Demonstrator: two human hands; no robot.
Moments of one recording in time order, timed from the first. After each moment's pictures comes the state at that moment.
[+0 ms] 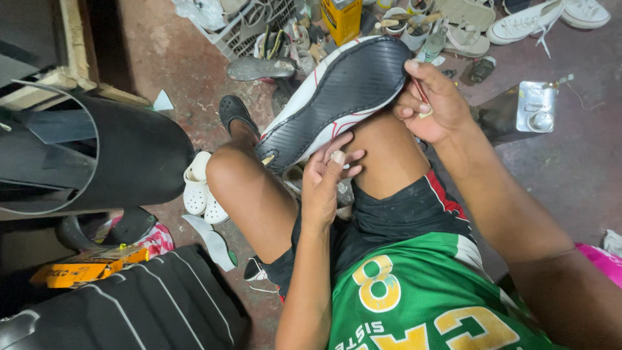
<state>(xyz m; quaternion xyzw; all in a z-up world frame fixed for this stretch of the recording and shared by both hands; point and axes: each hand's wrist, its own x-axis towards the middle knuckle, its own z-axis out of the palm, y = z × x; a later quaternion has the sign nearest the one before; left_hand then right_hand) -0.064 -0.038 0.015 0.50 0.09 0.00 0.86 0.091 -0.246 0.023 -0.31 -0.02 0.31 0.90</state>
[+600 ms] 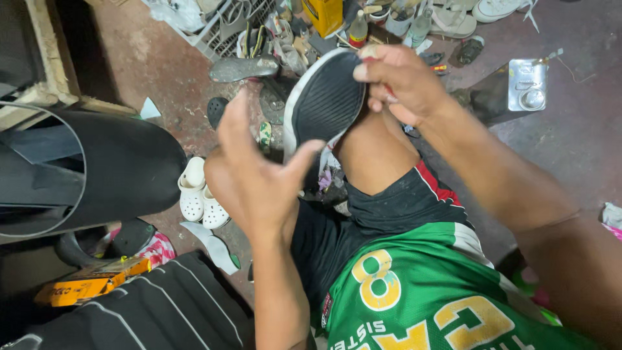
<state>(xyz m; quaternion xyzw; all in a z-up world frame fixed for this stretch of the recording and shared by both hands) -0.050 -0.001 0.139 0.88 -0.05 0.34 0.33 0.092 -0.220 0.051 -0.50 -0.06 0.28 0.82</state>
